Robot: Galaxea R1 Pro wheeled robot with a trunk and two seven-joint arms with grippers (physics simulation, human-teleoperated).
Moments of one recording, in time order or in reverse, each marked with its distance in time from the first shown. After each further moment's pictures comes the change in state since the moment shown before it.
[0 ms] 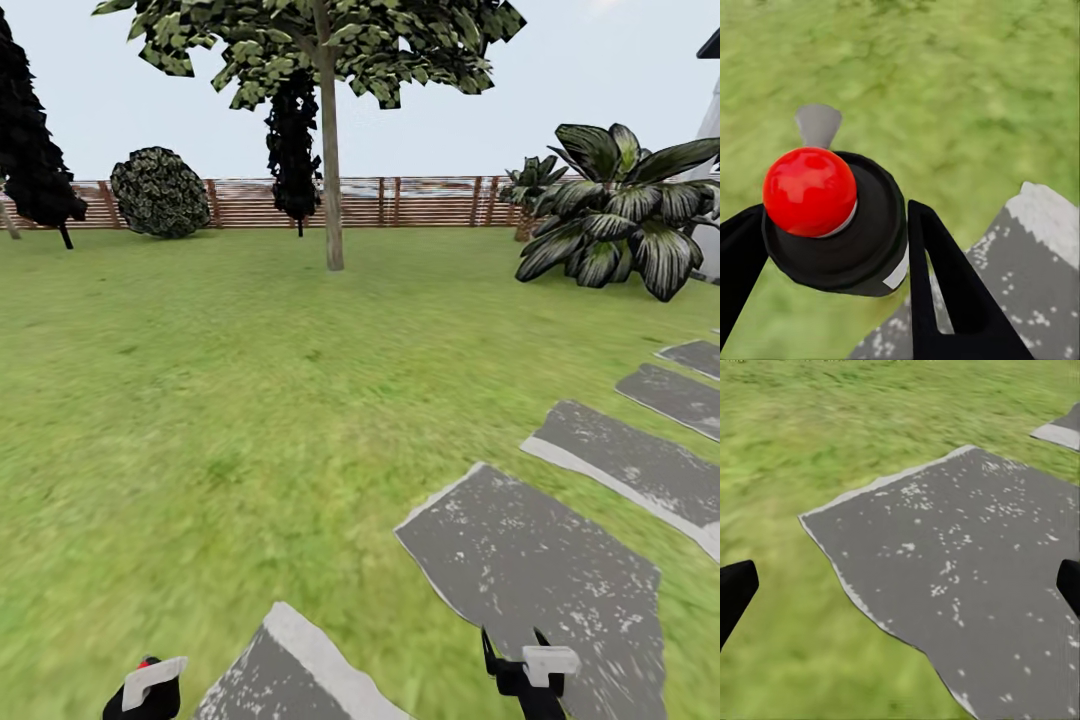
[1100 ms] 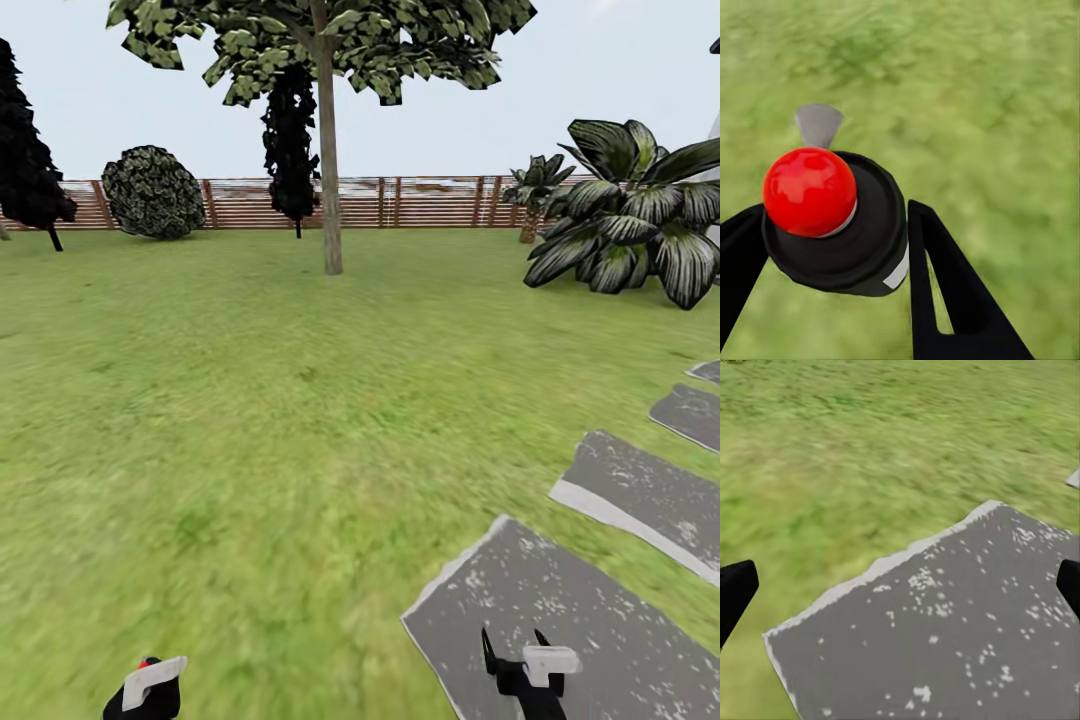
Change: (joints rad) left arm 0.000 0.000 0.000 0.000 0.000 0.000 0.000; right arm 0.000 0.000 0.000 0.000 0.000 0.000 0.000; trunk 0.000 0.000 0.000
